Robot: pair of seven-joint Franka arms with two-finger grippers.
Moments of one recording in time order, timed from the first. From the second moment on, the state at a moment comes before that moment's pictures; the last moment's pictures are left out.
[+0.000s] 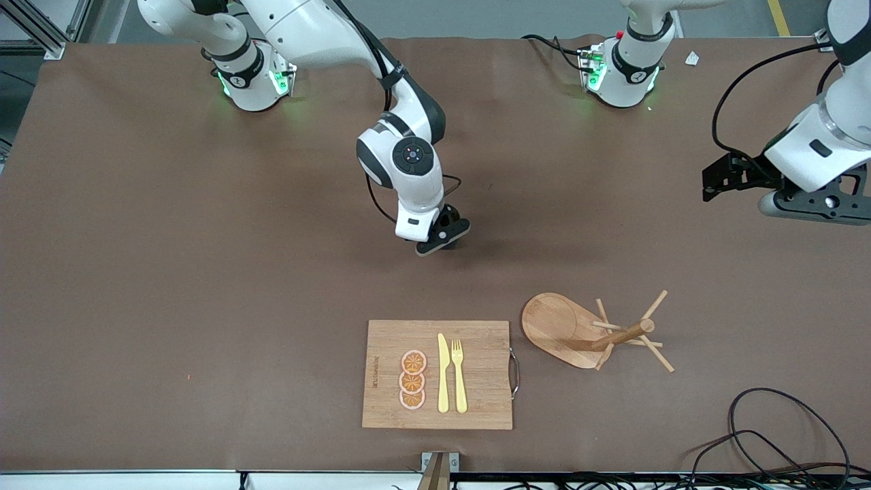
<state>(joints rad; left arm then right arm) 0.03 0.06 -0.18 -1.56 0.01 1.59 -0.05 0.88 0.67 -0.09 -1.63 0.09 2.34 0.23</state>
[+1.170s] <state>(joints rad) -0.07 0.09 -0.40 -1.56 0.05 1.52 -0.93 0.78 0.49 -0.11 -1.54 0.06 1.96 0.24</state>
